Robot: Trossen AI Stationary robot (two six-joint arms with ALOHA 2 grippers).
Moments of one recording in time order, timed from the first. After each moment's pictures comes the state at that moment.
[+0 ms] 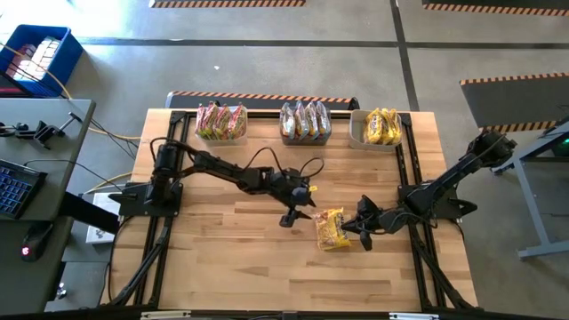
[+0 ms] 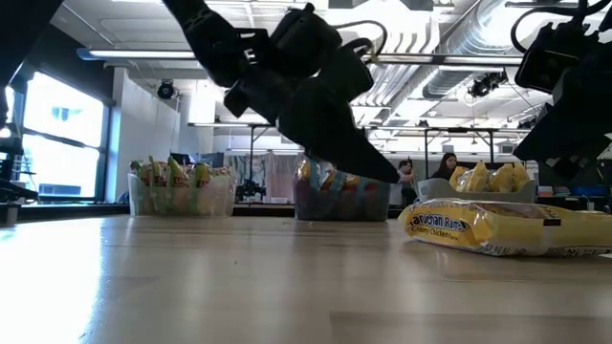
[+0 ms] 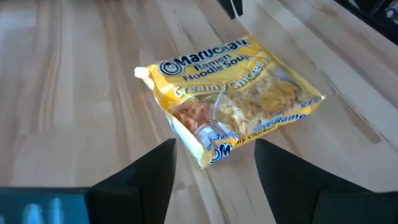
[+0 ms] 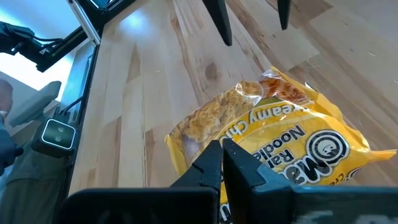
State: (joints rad) left arm 0.01 2.02 1.17 0.24 0.32 0.20; right arm 0.61 1.11 0.24 0.33 0.42 0.86
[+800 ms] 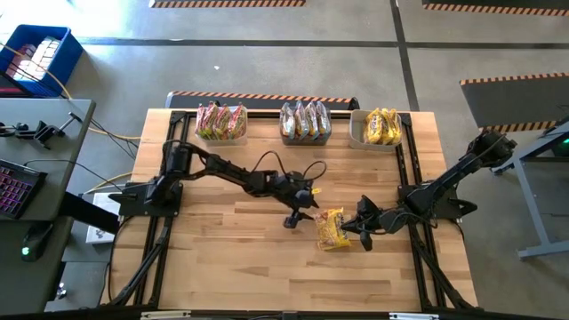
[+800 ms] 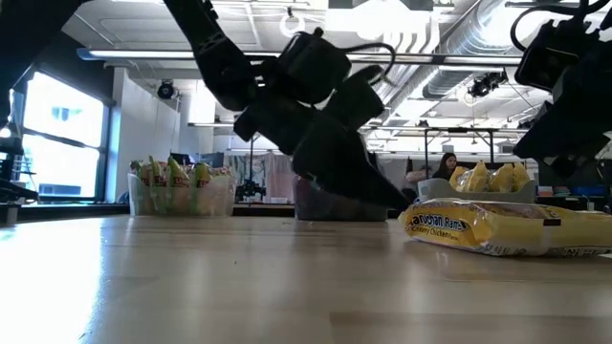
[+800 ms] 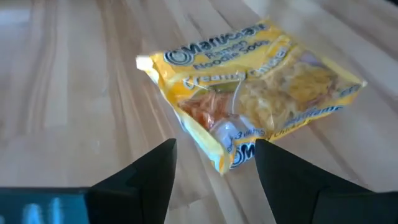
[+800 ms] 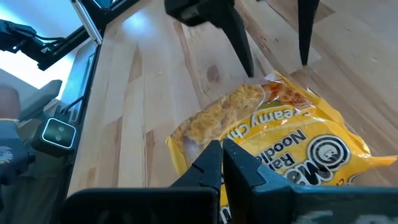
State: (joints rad) left arm 0.01 2.13 1.19 0.34 0.31 0.23; right arm 0.61 1.11 0.24 0.33 0.42 0.83
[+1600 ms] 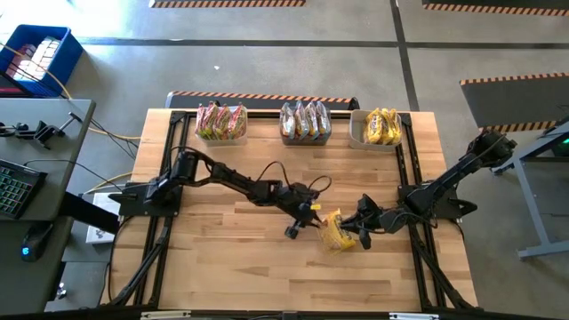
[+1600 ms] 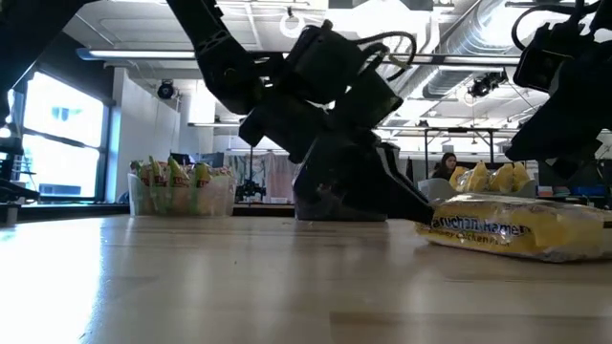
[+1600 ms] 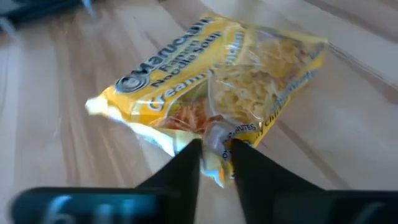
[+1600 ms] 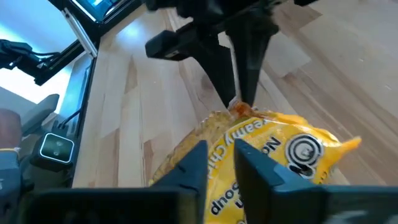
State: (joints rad) left arm -0.05 2.20 1.25 0.37 0.30 0.38; right arm 0.61 1.11 0.24 0.33 0.46 0.87
